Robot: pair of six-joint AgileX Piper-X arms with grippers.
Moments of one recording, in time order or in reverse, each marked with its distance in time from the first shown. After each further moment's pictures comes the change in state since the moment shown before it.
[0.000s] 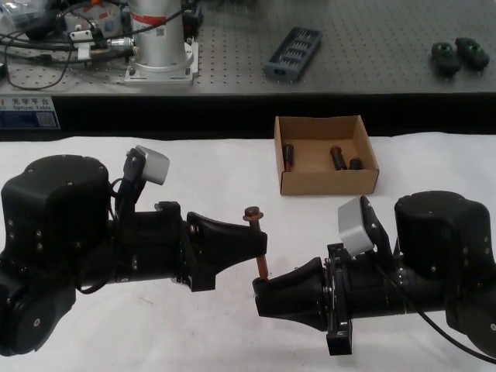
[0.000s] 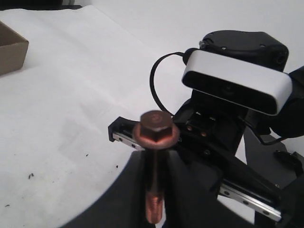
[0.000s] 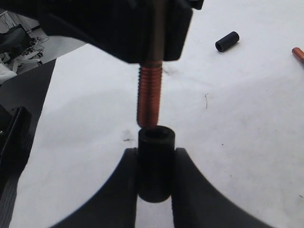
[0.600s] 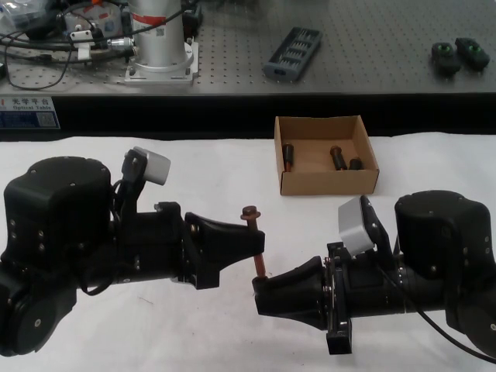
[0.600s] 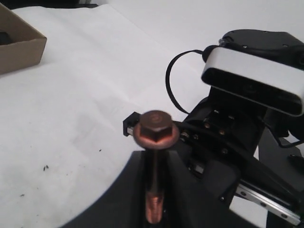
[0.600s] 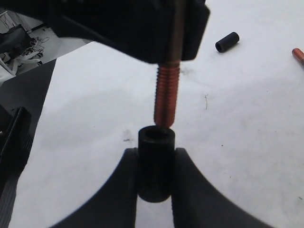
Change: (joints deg) left arm 0.0 0.0 0.0 1.2 -3.1 0.0; right arm 0.0 0.0 0.0 -1.2 0.0 0.0
